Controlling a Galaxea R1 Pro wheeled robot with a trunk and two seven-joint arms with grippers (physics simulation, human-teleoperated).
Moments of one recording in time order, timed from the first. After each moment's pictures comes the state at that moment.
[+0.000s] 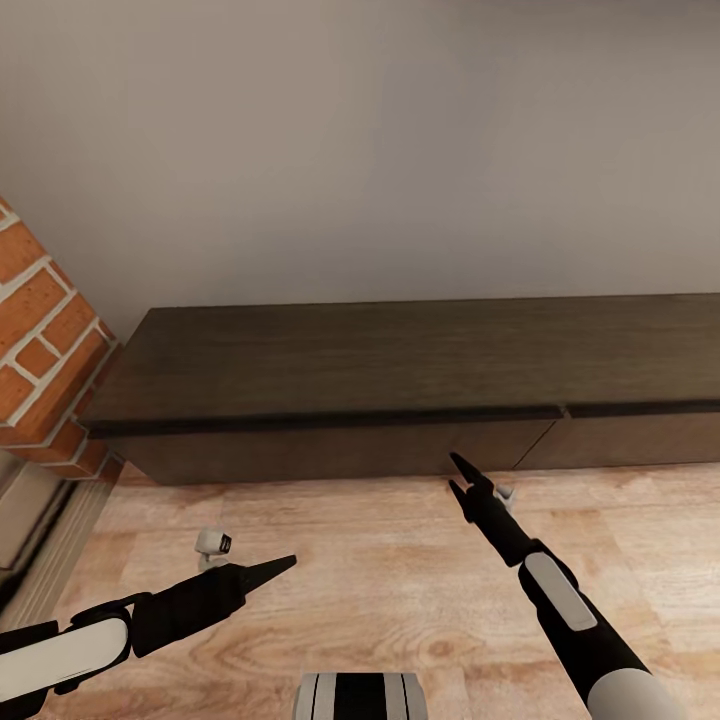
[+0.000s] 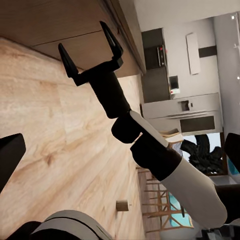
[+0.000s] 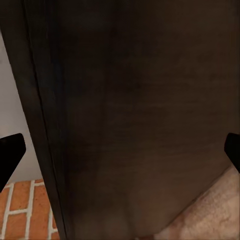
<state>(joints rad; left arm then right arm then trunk) -0.77 0.83 -1.47 -1.55 1.89 -0.09 -0.63 -0.51 -0.12 0.10 -0.86 -1.38 0.29 0.53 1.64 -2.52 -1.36</state>
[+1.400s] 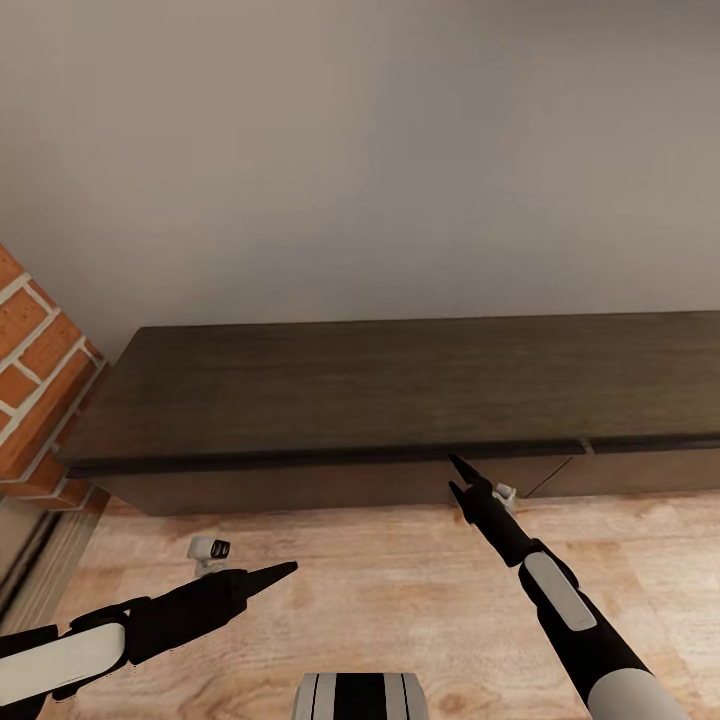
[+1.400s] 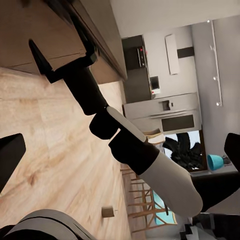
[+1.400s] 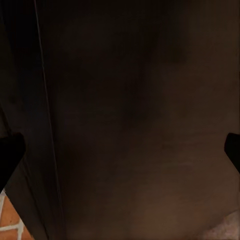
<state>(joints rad) -0.77 0.83 -1.49 -1.55 1.89 -0.10 -0.73 -0.51 -0.12 0.09 -0.86 -1.36 0.29 0.52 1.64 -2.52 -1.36</state>
